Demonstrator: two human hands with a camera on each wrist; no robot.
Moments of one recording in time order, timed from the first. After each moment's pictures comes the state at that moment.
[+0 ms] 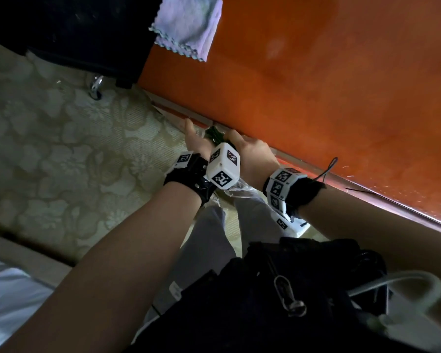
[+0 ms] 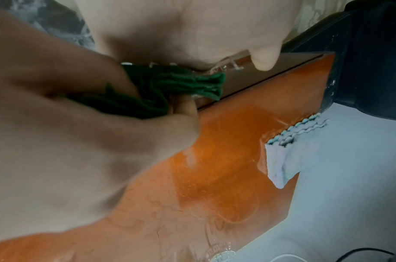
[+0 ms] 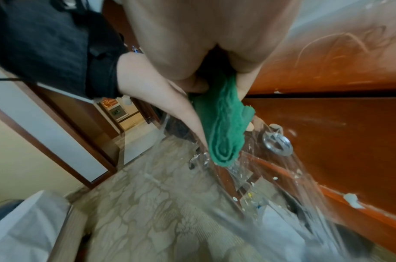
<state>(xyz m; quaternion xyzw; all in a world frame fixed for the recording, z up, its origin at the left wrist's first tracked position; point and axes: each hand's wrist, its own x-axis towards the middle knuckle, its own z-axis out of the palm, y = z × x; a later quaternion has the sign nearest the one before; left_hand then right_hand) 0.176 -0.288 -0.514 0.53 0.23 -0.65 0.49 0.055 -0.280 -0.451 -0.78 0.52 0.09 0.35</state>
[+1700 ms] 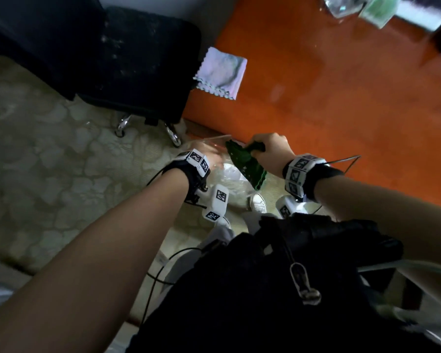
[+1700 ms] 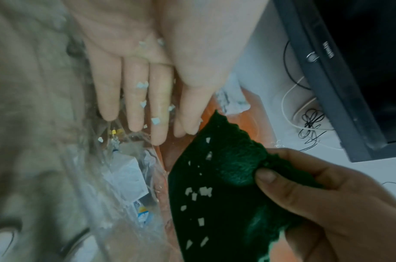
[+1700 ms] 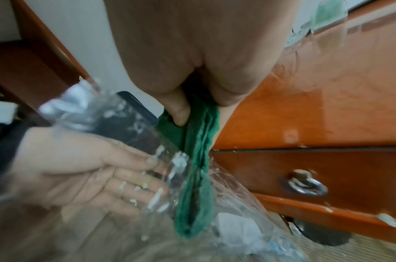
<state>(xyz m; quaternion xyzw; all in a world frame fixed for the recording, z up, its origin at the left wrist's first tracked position) 0.286 -0.277 -0.452 0.72 -0.36 -0.58 0.11 0.090 -0.289 -0.389 -0.70 0.60 -0.02 0.37</state>
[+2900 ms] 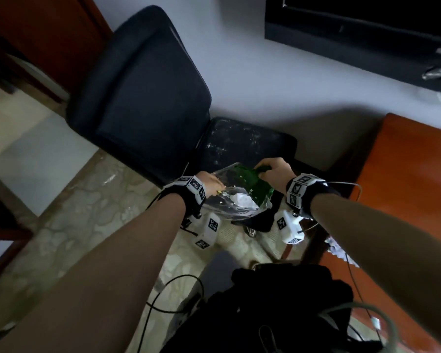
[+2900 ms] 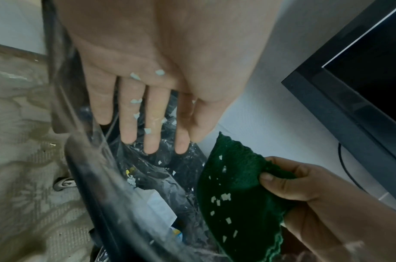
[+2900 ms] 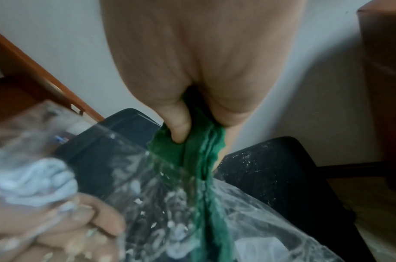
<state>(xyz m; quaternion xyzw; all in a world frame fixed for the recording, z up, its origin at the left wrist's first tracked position) 0.657 -0.545 -0.362 0.78 -0.38 -0.49 0.09 0.456 -0.615 -0.378 -0.65 0.58 -0.10 0.49</state>
